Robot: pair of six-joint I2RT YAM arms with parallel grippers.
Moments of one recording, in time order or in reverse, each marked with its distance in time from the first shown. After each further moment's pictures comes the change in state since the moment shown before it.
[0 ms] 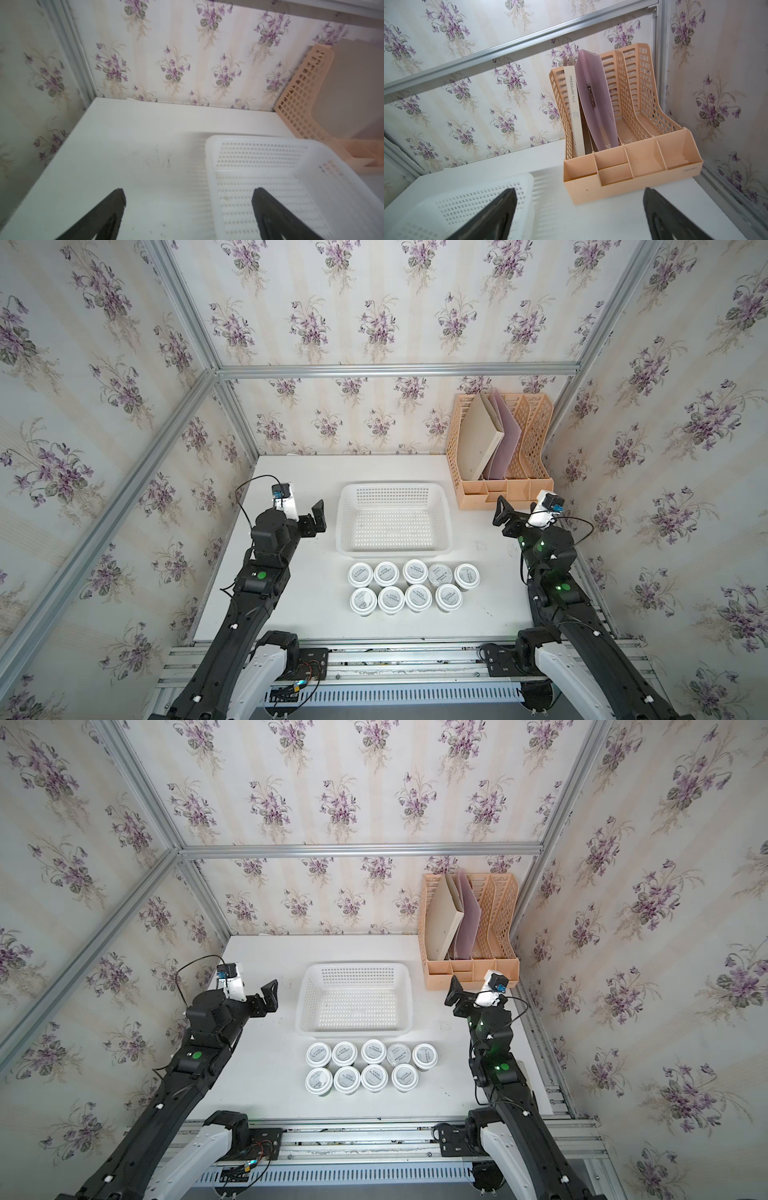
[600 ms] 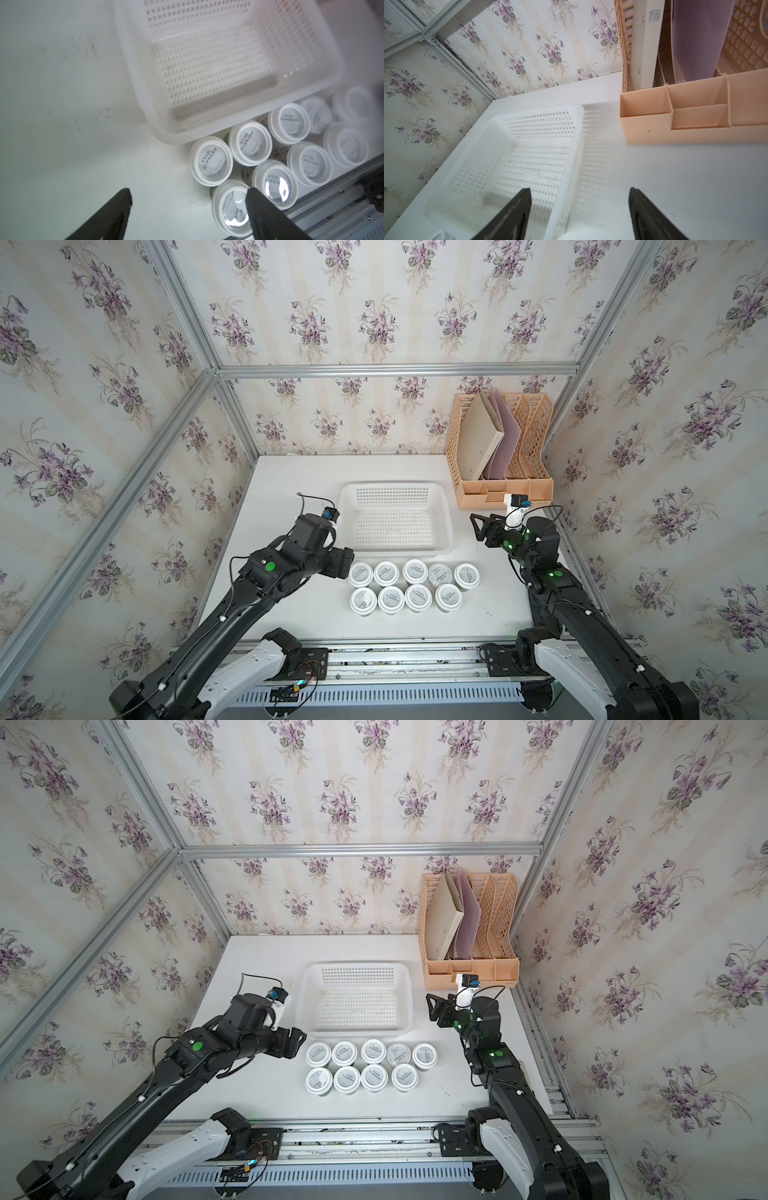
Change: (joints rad) left arm -0.456 0.128 0.253 -0.793 -0.085 -0.089; right arm 0.000 0.180 0.042 -0.117 -0.438 0.044
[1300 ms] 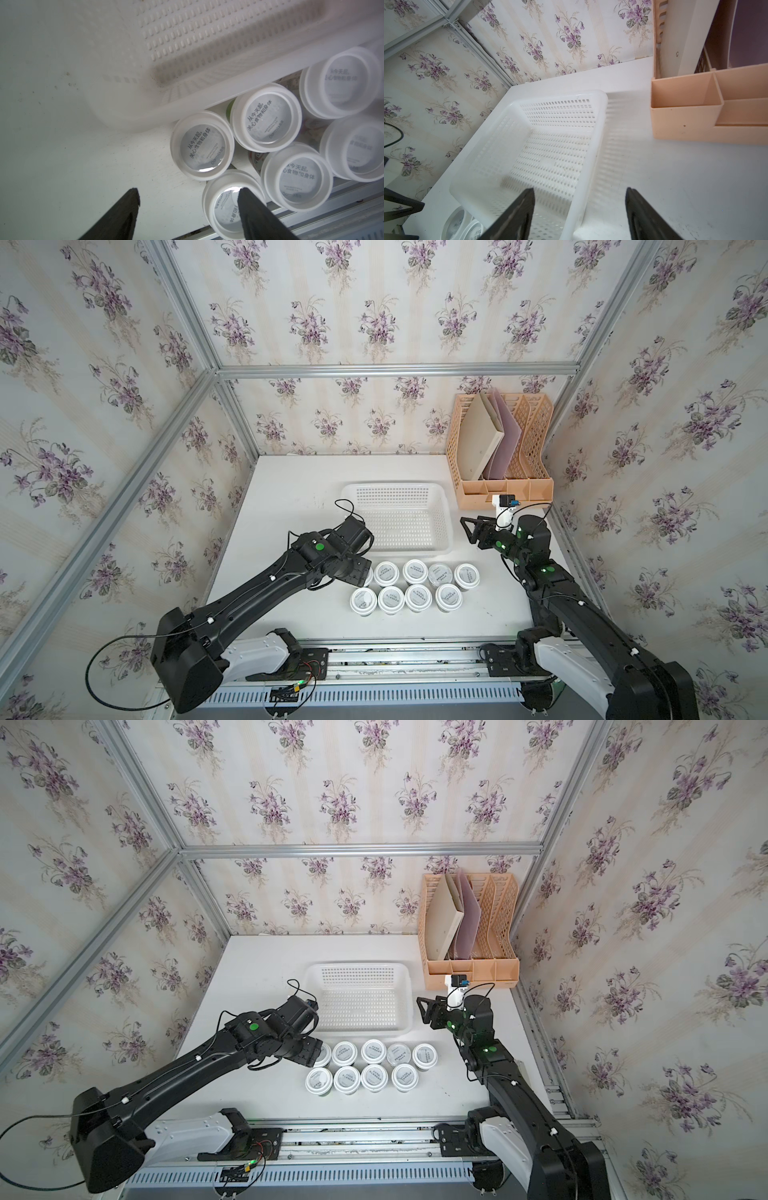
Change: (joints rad) left arm -0.153 0.272 0.038 -0.032 -0.040 -0.121; right arm 0.047 0.067 -0.005 0.051 -0.069 0.004
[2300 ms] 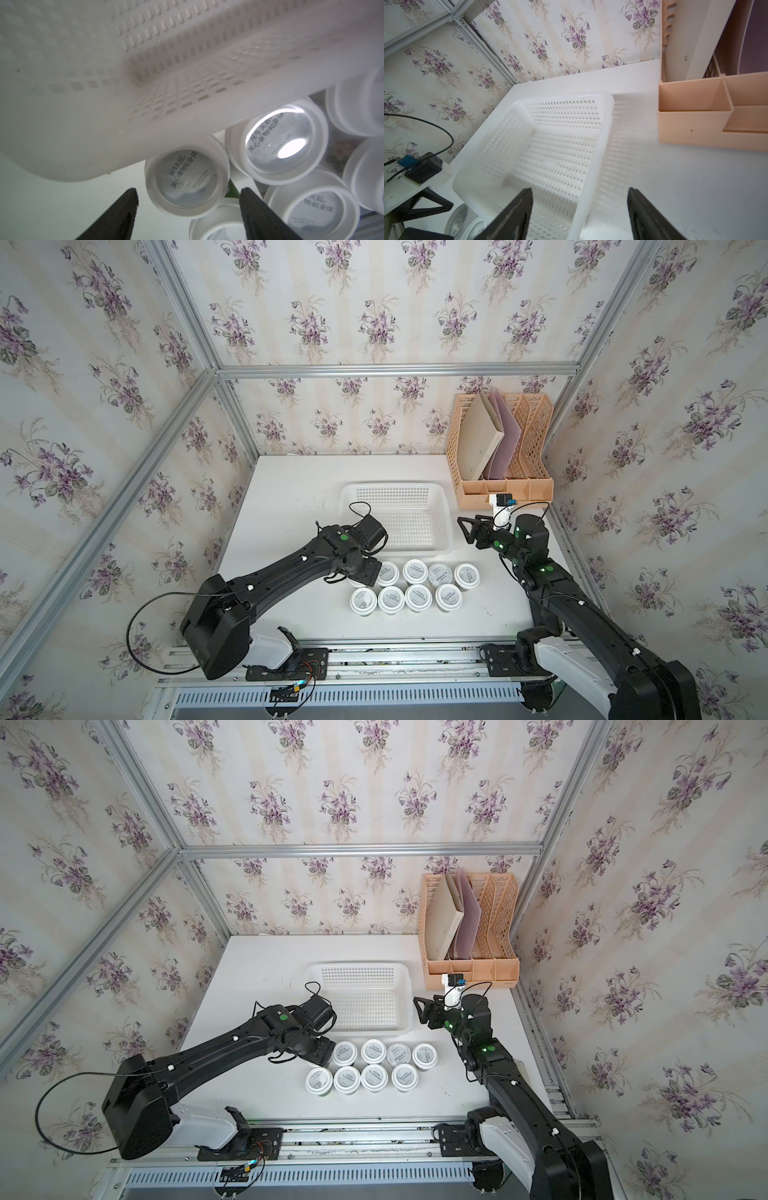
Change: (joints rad) left arm -0.017 0.192 0.026 0.041 0.029 -0.007; right arm 0.031 0.003 0.015 -0.005 0.017 -0.010
